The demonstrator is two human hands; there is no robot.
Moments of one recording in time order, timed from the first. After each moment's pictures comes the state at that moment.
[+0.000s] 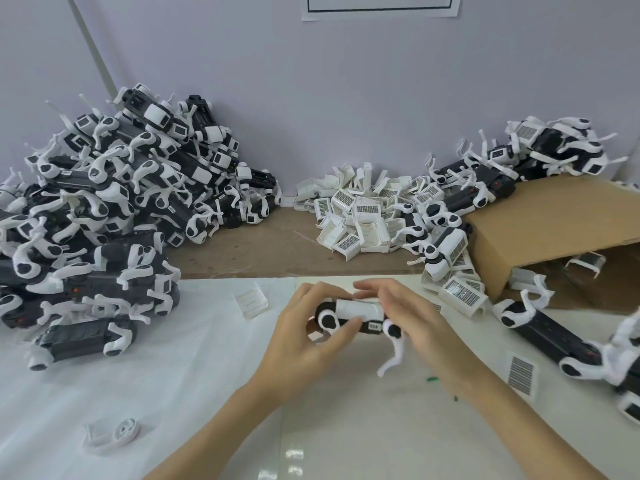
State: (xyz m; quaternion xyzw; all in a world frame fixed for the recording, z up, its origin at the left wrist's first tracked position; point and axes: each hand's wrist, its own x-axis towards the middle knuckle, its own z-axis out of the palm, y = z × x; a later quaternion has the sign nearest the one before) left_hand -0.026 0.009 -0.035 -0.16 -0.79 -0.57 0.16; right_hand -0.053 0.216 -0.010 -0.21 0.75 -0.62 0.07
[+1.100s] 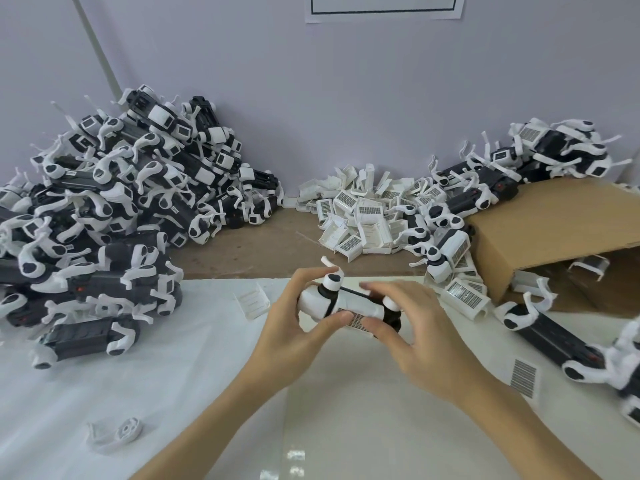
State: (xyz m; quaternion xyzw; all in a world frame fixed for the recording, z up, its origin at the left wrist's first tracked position) left_hand -0.027 -0.003 -0.022 -0.15 -0.77 -0.59 0.18; right_hand -0.046 0.214 -0.015 -0.29 0.86 -0.38 -0.17
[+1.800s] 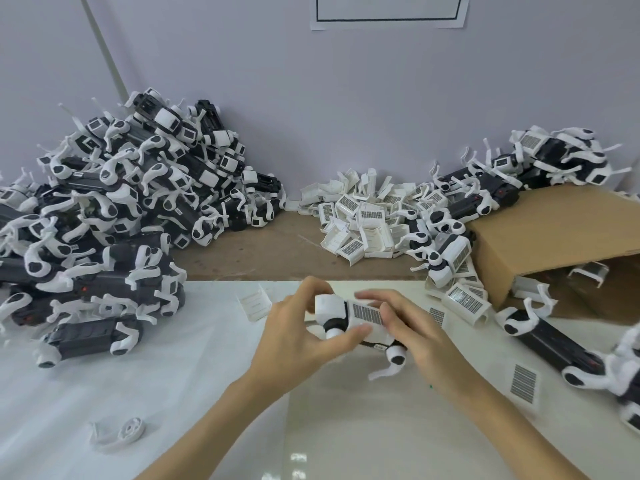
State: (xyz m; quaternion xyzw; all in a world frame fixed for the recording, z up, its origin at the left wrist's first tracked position) left_hand -0.022 0.001 -0.016 -0.10 -0.85 -0.48 0.19; right_hand -0.046 0.211 -0.013 -0.23 0.74 -0.63 0.09
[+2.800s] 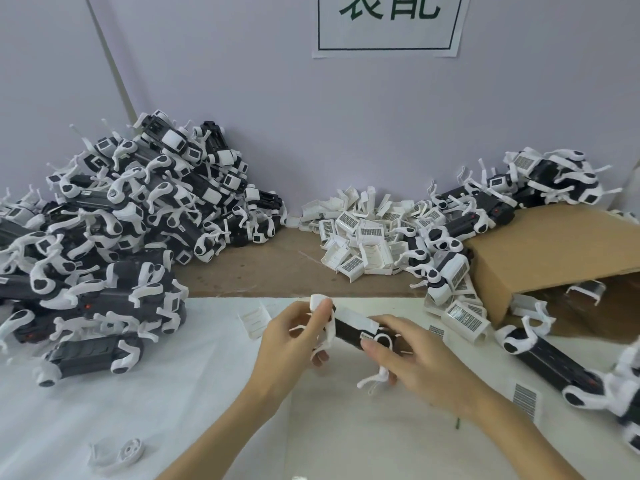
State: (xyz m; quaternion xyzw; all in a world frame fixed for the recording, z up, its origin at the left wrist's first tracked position) left_hand -0.031 0.000 -0.017 0.02 -0.72 -0.69 0.09; right_hand -0.054 0.221 -0.014 -0.23 0.82 -0.51 0.06
